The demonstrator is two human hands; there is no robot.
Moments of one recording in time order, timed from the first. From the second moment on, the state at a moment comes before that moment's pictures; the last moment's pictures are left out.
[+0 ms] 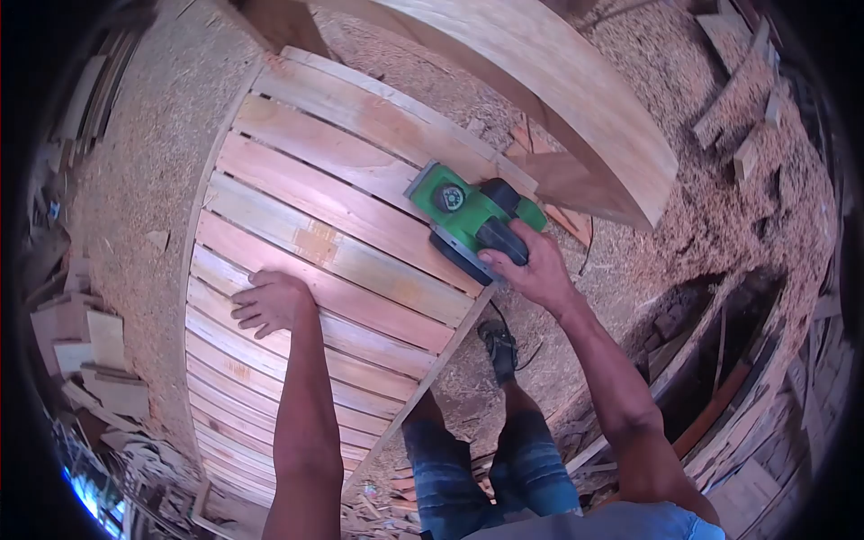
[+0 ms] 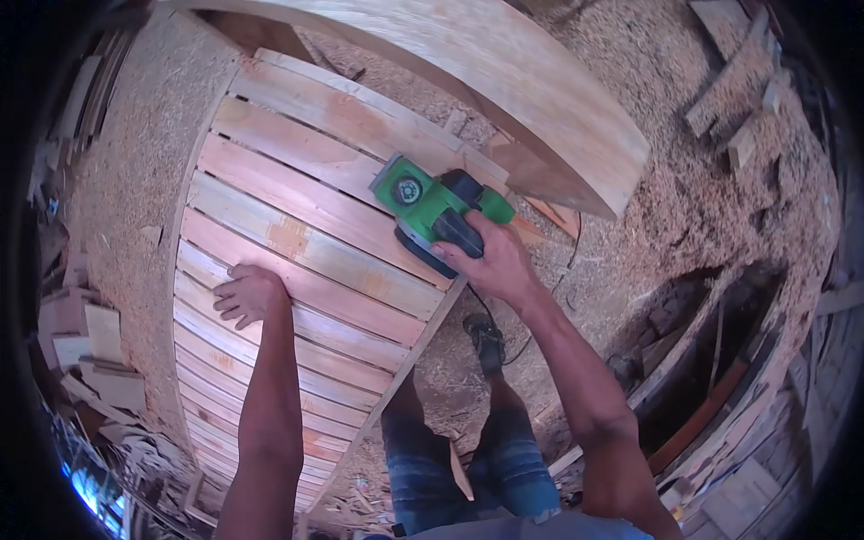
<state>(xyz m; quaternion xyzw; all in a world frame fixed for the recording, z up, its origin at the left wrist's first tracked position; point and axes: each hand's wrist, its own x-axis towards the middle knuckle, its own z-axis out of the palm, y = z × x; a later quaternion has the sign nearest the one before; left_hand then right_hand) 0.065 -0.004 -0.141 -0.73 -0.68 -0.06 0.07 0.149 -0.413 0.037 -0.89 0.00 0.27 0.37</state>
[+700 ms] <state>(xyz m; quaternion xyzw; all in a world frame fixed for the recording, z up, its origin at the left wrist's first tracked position) 0.066 0.002 -0.150 -0.73 -0.67 -0.12 0.06 0.232 -0.244 0.027 -0.85 -0.15 0.22 0.45</state>
